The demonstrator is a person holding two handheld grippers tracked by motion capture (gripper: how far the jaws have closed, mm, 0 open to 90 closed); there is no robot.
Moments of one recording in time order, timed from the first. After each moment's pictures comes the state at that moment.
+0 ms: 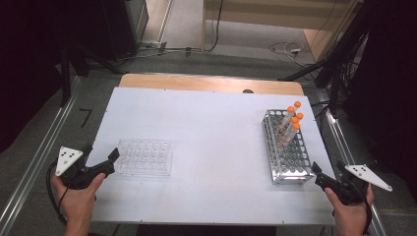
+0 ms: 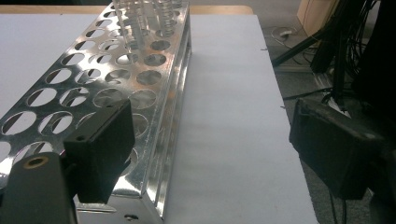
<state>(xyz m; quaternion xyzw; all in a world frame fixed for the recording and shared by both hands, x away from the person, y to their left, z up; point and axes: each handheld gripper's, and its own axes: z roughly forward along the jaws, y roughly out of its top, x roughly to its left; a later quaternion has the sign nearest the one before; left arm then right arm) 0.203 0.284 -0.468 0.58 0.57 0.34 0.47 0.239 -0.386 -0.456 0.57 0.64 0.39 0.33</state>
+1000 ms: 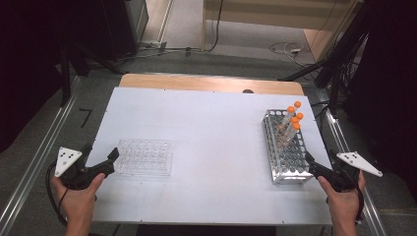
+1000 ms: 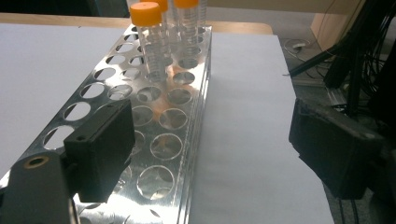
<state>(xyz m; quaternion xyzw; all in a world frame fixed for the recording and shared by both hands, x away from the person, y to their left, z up) 0.202 0.284 -0.467 0.57 0.57 0.34 0.48 0.268 -0.370 -0.446 0.54 0.66 0.41 0.33</state>
